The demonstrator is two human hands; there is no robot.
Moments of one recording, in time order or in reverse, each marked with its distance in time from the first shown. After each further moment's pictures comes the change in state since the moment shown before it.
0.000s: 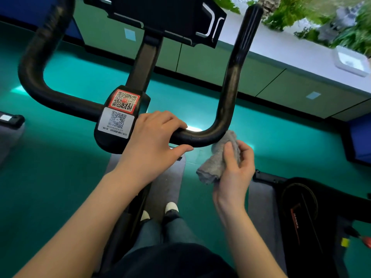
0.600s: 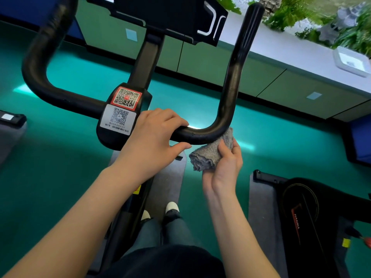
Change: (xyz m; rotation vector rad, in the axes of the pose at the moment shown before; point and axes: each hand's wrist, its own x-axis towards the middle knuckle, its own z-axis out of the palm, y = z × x) left_hand -0.001 -0.001 -0.004 0.013 -0.035 0.033; right_hand 0.001 0.001 0.026 0.421 0.070 0.384
